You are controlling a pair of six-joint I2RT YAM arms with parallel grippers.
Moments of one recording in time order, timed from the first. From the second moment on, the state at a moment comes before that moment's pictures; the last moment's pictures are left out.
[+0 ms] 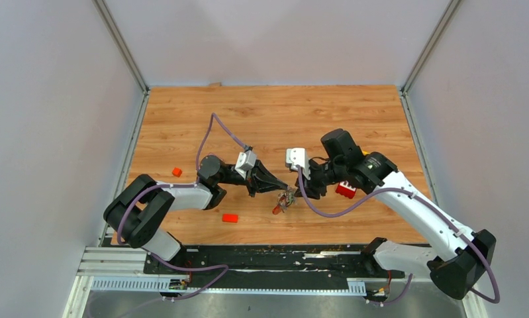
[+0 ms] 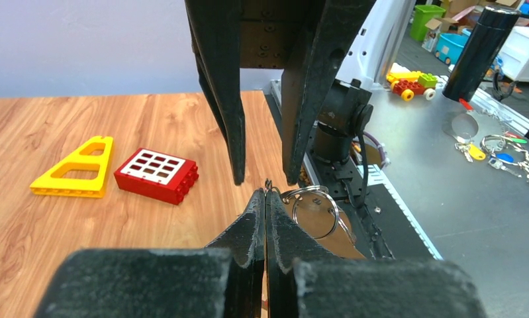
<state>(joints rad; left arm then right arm) -0.68 1.53 0.54 1.36 1.06 -0.37 0.68 1.14 1.12 -0.83 -0.60 -0.62</state>
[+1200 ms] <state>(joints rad) -0.68 1.52 0.53 1.37 1.04 -0.40 0.66 1.14 1.05 -0.72 -0.70 -0.60</state>
